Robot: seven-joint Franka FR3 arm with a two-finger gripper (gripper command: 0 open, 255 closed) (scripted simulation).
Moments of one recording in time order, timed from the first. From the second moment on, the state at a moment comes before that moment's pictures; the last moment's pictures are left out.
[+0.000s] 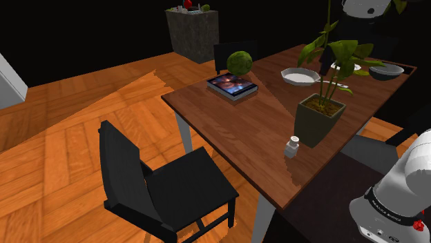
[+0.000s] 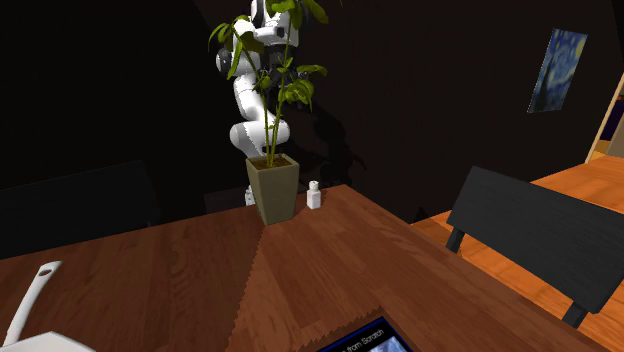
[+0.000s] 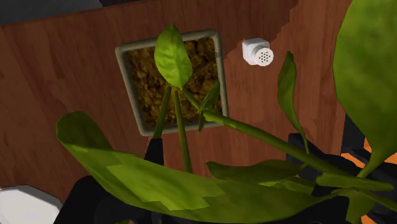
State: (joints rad) arm 0.02 -0.79 -0.03 -2.29 -0.09 1.60 0.17
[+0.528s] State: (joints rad) arm 0.05 -0.76 0.02 -2.43 -0.07 1.72 0.22
